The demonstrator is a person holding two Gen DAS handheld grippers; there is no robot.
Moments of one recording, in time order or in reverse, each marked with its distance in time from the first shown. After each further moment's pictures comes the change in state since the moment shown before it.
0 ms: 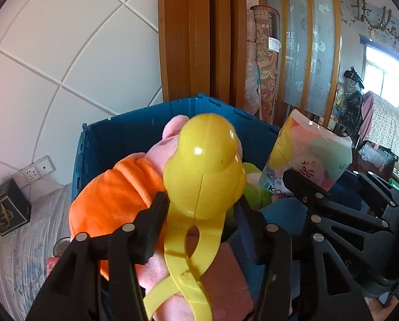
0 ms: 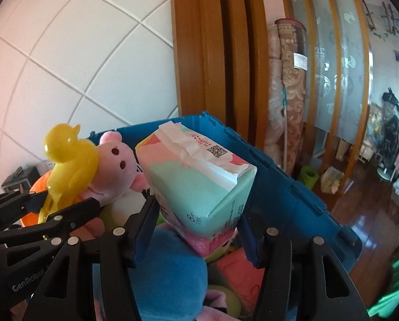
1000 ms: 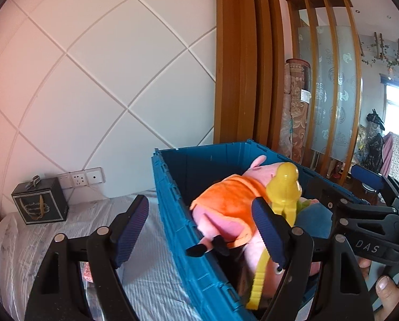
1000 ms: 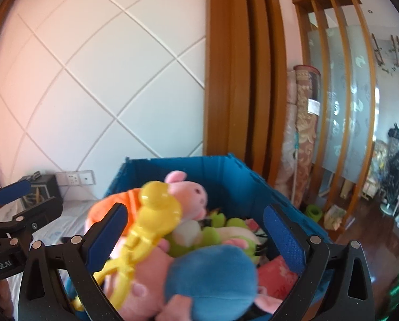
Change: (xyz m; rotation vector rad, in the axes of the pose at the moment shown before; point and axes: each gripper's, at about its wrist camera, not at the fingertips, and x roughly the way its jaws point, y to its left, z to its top) left arm -0.123 0.093 -0.036 -0.135 -0.240 0.160; right arm -0.076 0.068 0.011 -0.115 -0.195 0.058
